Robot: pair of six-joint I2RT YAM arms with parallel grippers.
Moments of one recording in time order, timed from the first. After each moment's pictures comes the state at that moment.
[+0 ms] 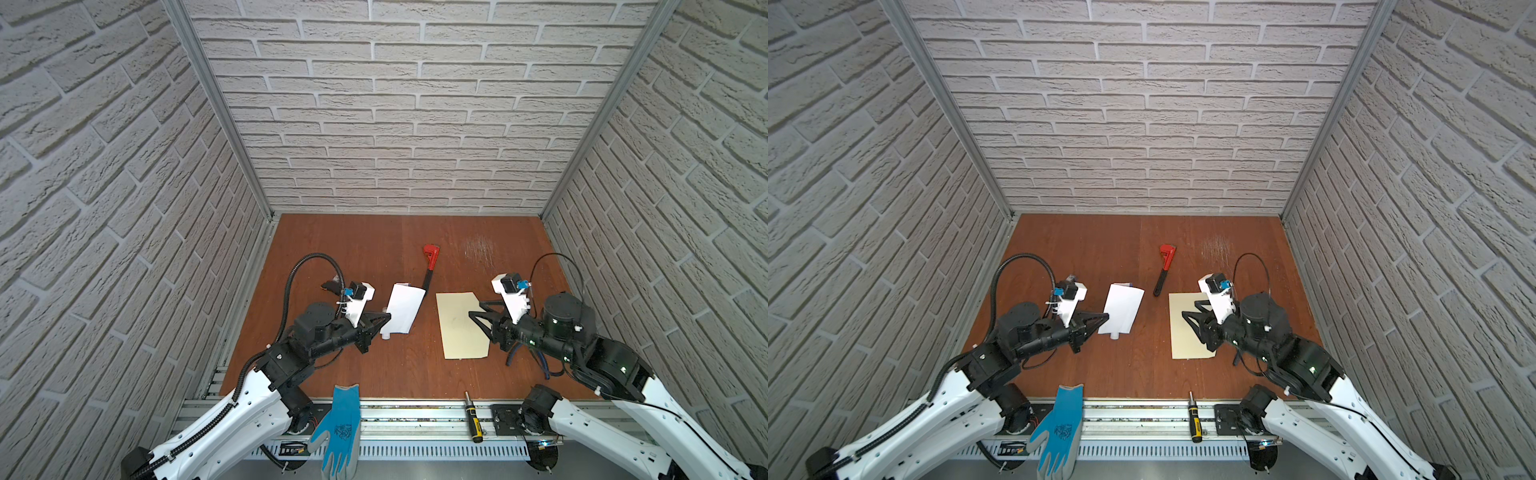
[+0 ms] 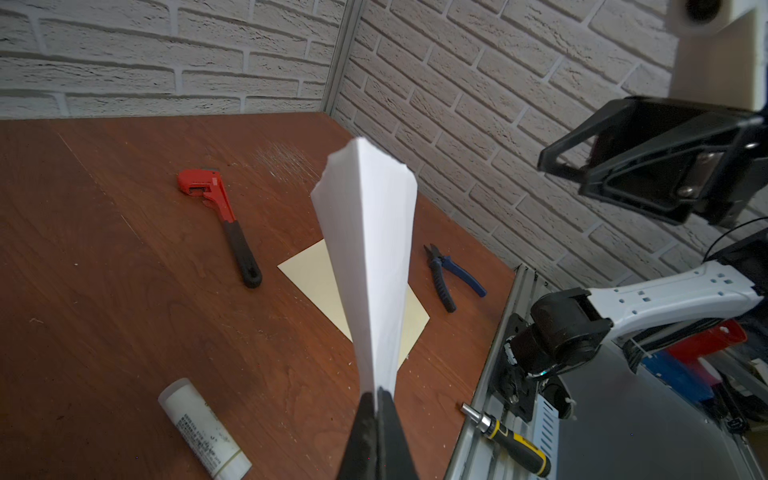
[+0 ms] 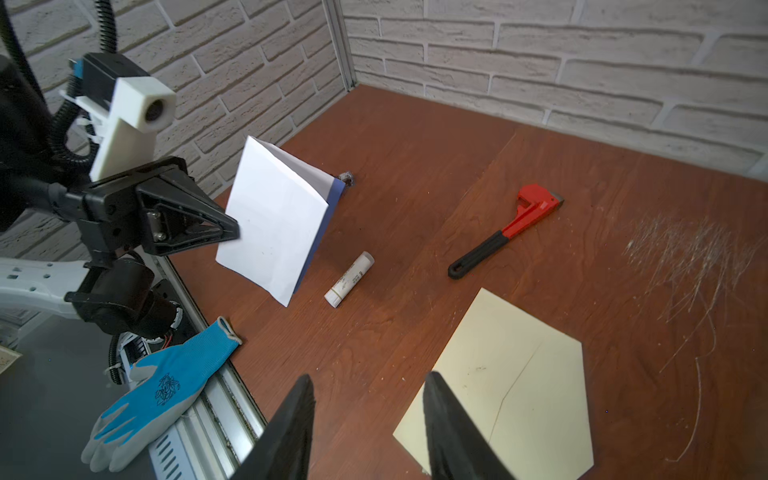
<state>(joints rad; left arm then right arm) -0.76 0.66 0.56 -0.20 0.32 -0.29 0.68 0.59 0.93 -0.76 -0.08 0.17</state>
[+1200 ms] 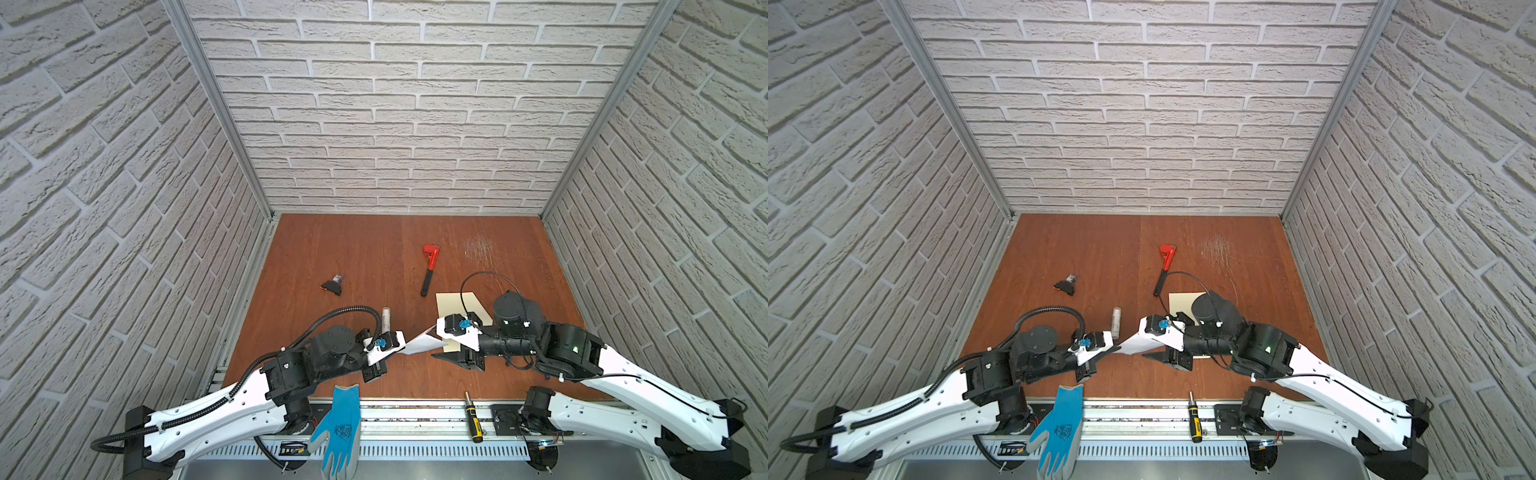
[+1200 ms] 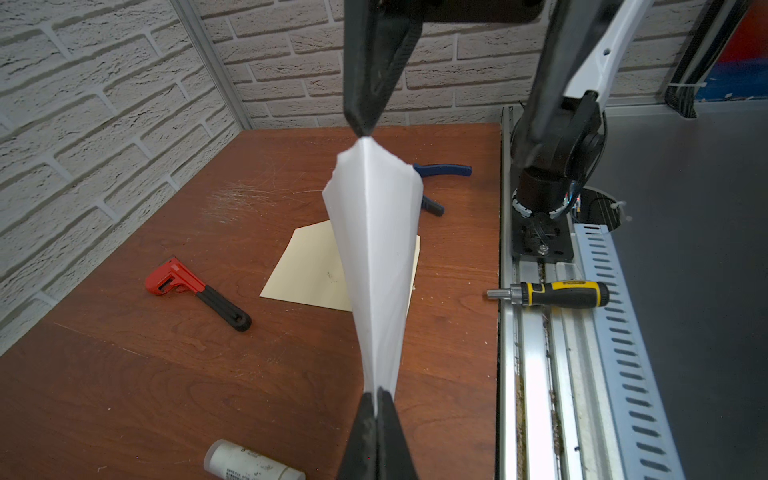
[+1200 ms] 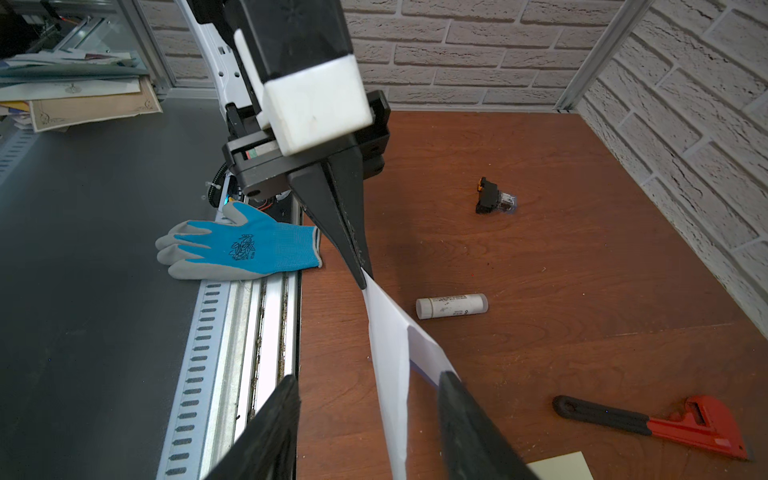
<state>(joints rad) -1.13 0.63 0.54 -0.27 0.10 0.23 0.96 0.85 0.95 -0.66 -0.31 -0.31</state>
